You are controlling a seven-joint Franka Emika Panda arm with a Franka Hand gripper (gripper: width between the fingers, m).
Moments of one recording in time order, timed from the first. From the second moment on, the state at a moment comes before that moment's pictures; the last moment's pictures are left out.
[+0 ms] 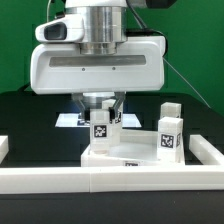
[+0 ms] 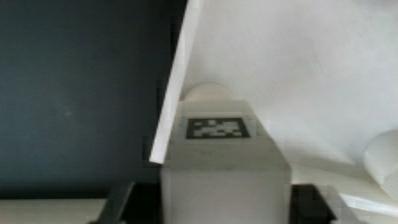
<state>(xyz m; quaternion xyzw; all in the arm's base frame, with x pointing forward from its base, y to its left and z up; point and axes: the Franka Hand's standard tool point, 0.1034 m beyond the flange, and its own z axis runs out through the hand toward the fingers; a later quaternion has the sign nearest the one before) 0.591 -0.039 0.085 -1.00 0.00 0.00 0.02</state>
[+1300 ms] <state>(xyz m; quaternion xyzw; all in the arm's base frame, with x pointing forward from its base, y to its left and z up) 0.598 -0.020 0.083 -0.82 0.57 -0.01 0.03</state>
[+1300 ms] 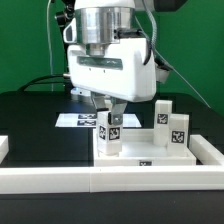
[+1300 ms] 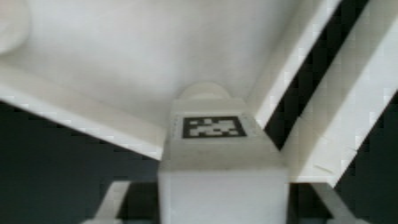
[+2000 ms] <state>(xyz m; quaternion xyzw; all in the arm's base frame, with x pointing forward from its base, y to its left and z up) 0.599 -0.019 0.082 -0.82 0.57 -0.01 0.04</state>
